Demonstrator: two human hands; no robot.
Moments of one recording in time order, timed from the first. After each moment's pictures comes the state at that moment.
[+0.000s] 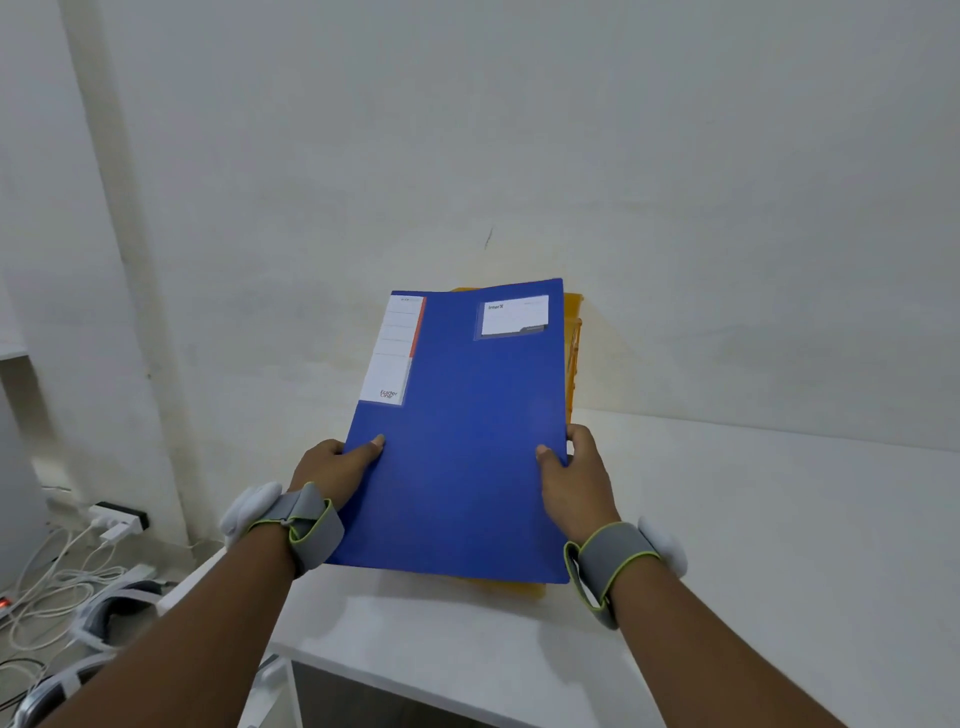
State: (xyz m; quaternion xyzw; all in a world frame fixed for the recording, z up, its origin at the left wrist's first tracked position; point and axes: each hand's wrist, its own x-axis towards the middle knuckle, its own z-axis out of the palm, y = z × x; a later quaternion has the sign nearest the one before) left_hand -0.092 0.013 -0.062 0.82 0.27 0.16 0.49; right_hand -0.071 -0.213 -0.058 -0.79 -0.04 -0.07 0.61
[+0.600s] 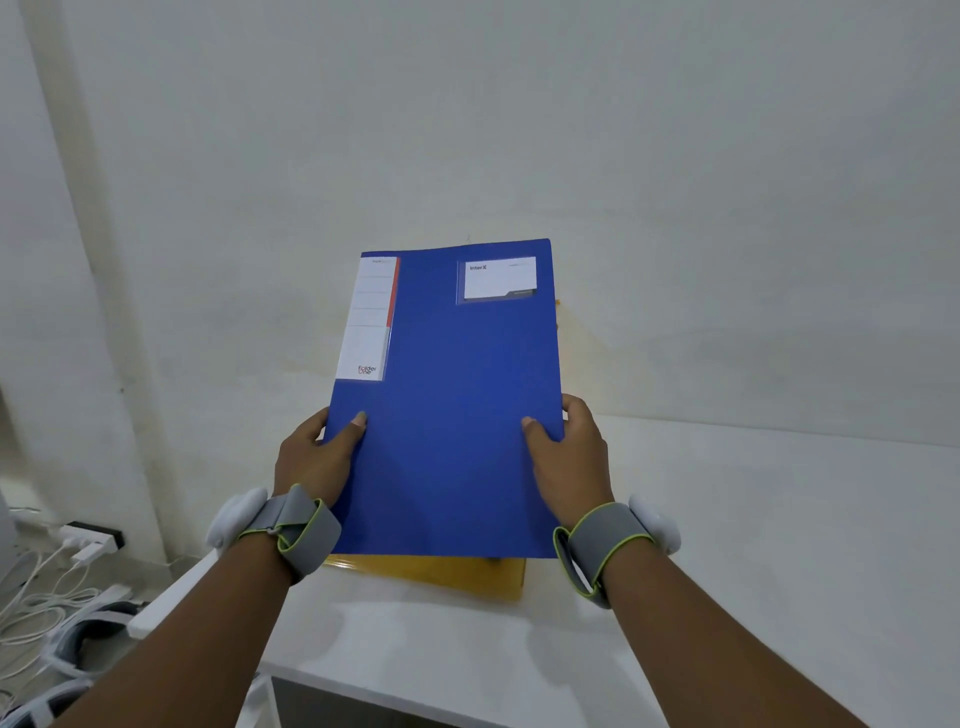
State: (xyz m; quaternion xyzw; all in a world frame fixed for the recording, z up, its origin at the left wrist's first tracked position) left_hand -0.108 -0.019 -0.040 0.74 0.17 0.30 0.58; right_hand -0.071 -0.225 -0.037 -0.76 -0.06 -0.15 0.63
